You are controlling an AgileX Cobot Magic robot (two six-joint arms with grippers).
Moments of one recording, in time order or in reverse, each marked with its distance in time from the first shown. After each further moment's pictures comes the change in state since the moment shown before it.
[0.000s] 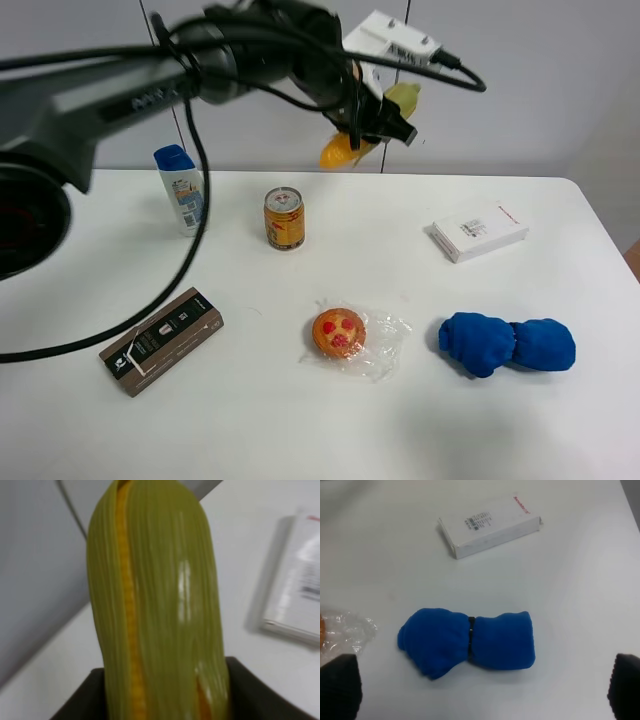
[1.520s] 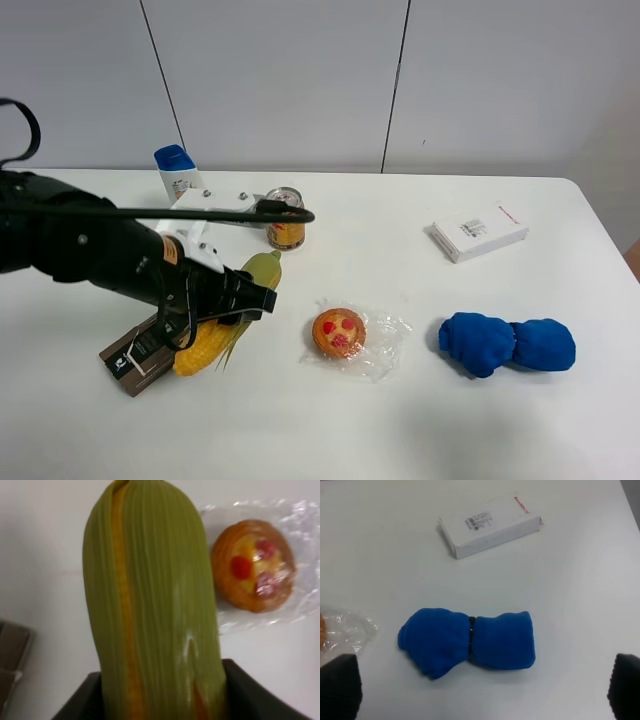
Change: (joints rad) left arm 0.009 -0.697 1.372 -0.240 -0.367 -0.378; right arm 0.000 0.000 0.000 0.000 0.000 0.000
